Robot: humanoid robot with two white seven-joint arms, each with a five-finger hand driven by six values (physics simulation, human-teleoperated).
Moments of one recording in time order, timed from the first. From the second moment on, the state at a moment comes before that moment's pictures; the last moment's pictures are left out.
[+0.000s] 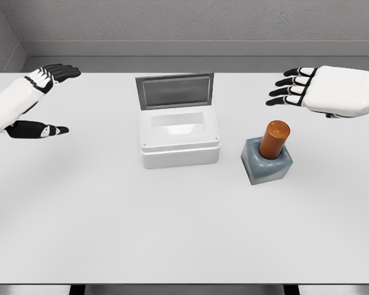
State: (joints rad) left arm -0.24 0.92 -0.33 -1.60 -0.14 -0.61 -0.01; right arm -0.84 -1.14 0.75 -1.74 0.43 -0.61 0.40
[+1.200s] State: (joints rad) left arm -0.23 0.92 -0.29 -1.55 0.05 -0.61 -0.13; right arm -1.00 -1.02 0.99 -1.59 0.18 -0.61 0.61
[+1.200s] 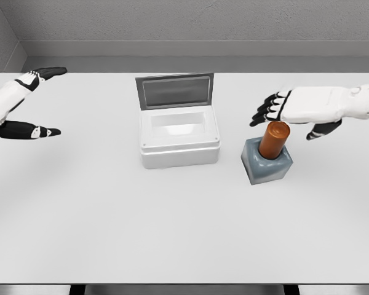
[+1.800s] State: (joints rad) left arm -0.46 0.77 -0.42 -1.50 0.67 -0.30 -0.60; right arm -0.99 -0.99 1.00 -1.60 0.23 -0.61 0.61
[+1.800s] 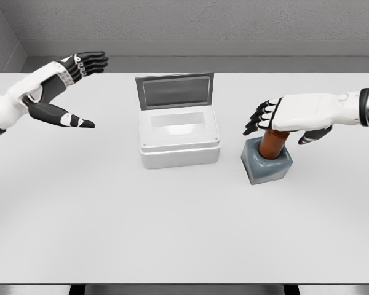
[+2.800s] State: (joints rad) left arm -0.62 0.59 -0.52 -1.18 0.68 -0.24 -0.61; right arm -0.99 -0.99 1.01 -1.61 0.28 -0.61 0.61
